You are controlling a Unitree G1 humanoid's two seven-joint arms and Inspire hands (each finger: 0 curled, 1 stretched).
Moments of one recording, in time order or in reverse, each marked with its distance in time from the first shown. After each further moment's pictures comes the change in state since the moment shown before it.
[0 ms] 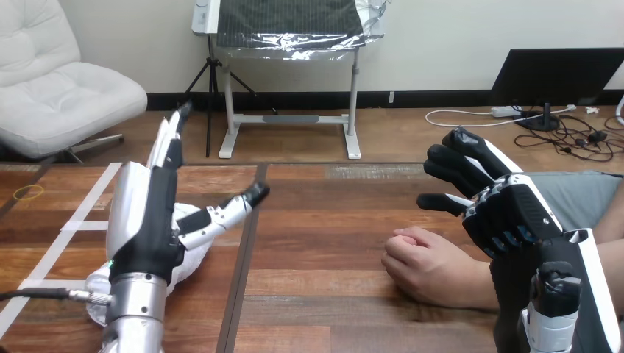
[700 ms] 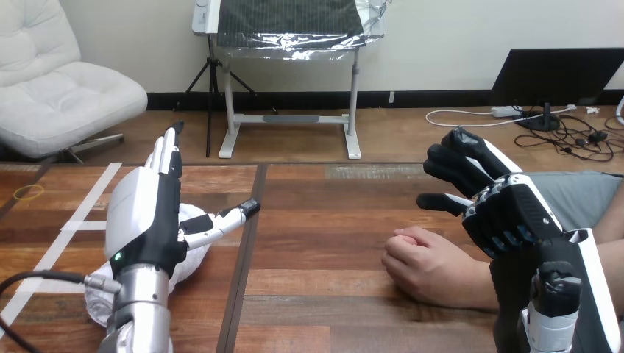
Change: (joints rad) left arm -0.096 0.045 -0.067 0.125 0.142 0.186 0.076; right arm 0.000 0.001 0.001 0.000 0.001 0.000 0.000
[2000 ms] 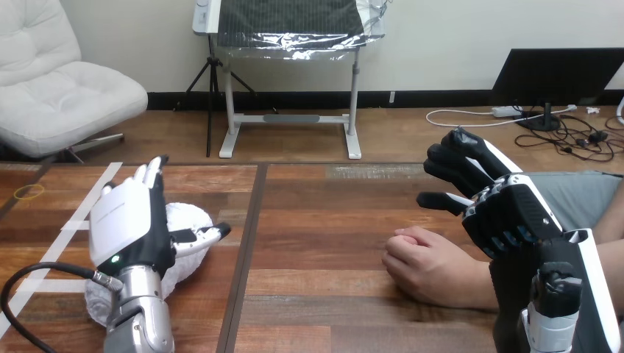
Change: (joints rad) left arm -0.113 0.045 -0.086 0.218 0.088 0.231 0.125; right arm 0.001 0.000 0.002 0.000 0.001 -0.001 0.000
